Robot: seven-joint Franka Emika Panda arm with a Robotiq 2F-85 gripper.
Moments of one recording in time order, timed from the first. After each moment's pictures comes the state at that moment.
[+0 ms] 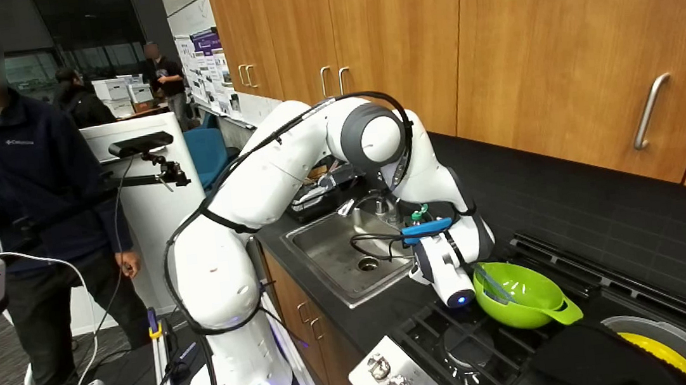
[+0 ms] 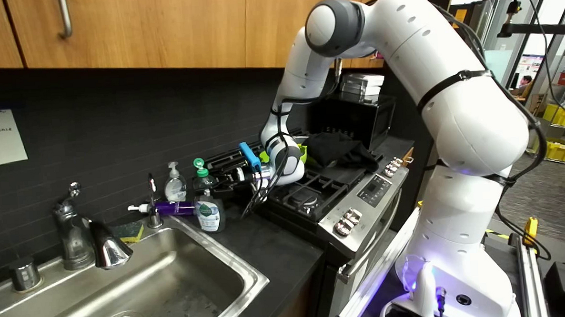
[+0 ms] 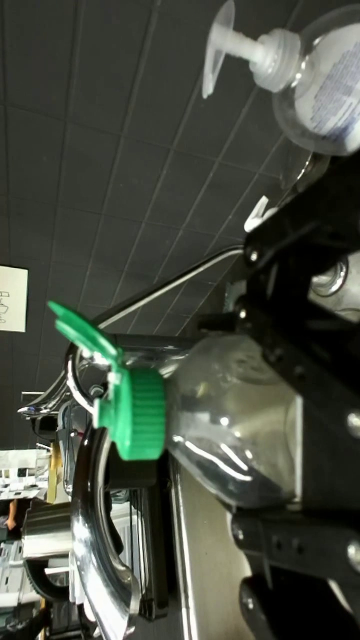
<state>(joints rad) -0.05 0.82 -0.06 -2.03 1.91 1.64 0.20</state>
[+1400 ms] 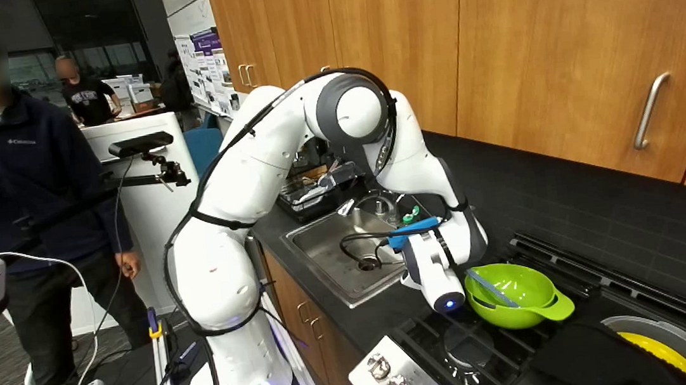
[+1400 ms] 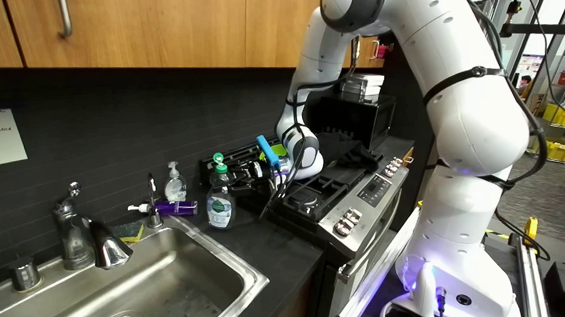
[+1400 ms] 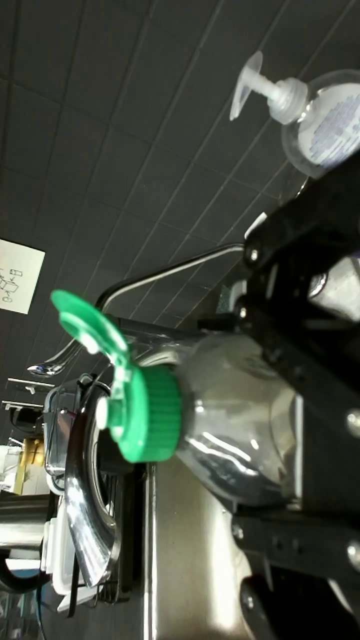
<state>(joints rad) -0.05 0.65 -0.11 -2.26 1.89 1.65 0.02</state>
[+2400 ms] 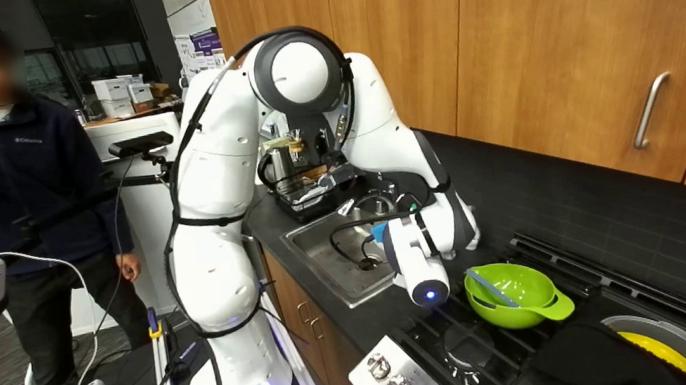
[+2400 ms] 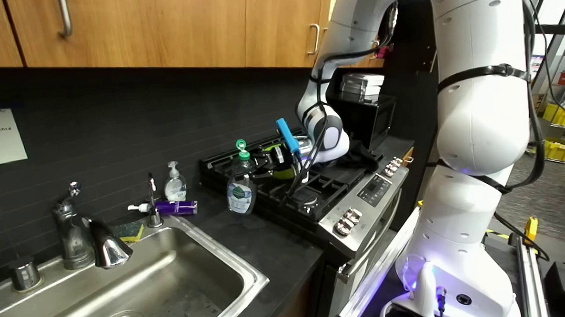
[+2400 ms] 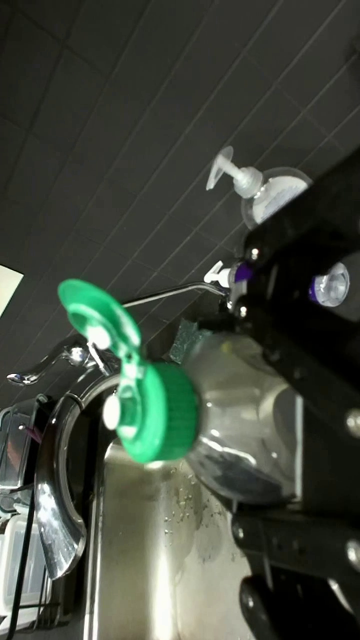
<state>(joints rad) -0.06 0.36 -0.16 -2.51 1.90 1.82 -0.07</state>
